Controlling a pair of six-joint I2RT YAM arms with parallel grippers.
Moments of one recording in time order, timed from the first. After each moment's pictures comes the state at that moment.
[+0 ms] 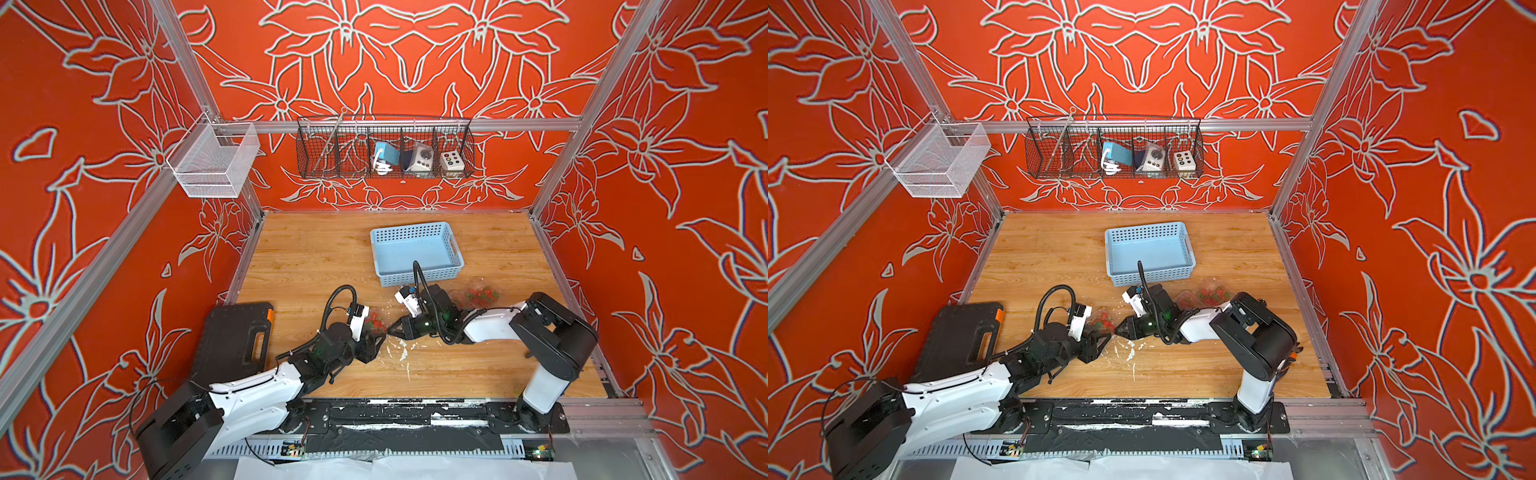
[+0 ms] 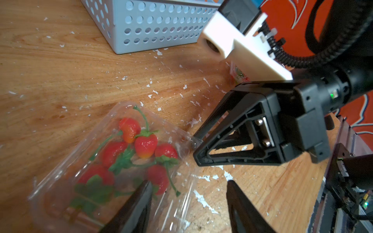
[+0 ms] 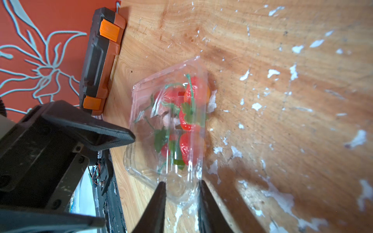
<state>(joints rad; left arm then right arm) -0.75 0.96 0.16 0.30 0.02 -0.48 0.80 1.74 0.67 0.35 -0.60 0.57</state>
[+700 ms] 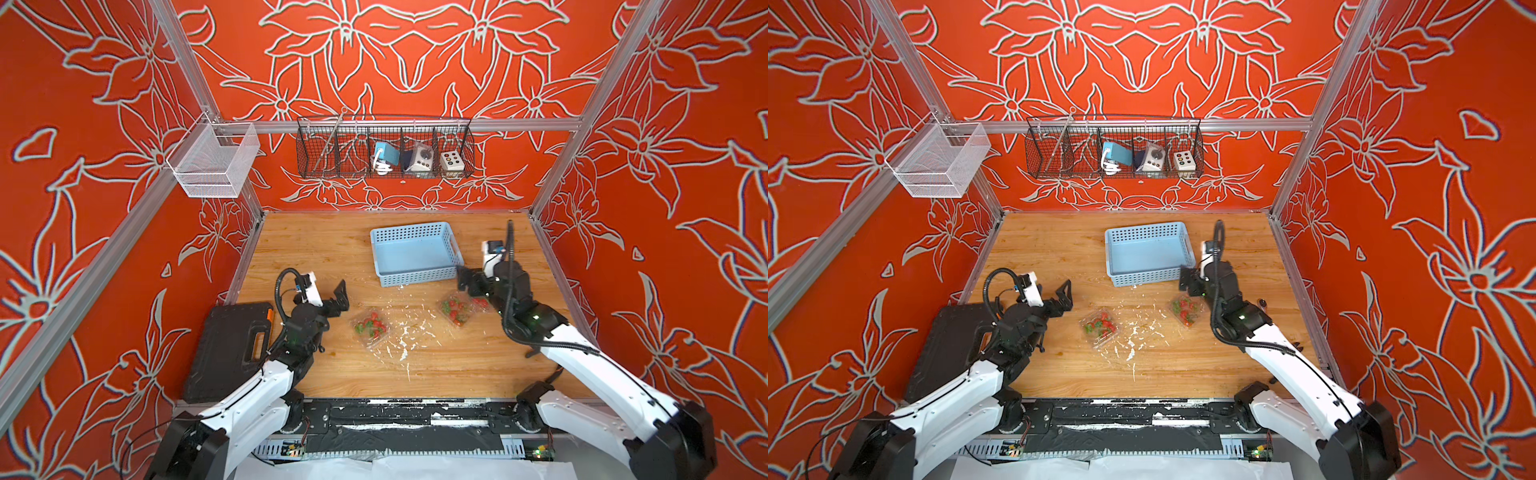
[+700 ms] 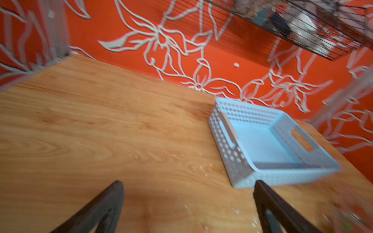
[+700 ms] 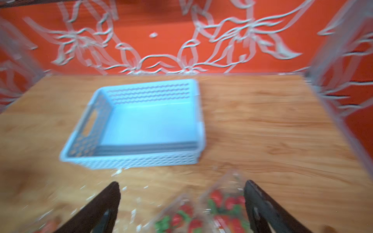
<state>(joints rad) -0.29 0.91 0.21 0.54 -0.29 -0.36 0.47 0.95 0.68 -0.13 0.34 0.20</state>
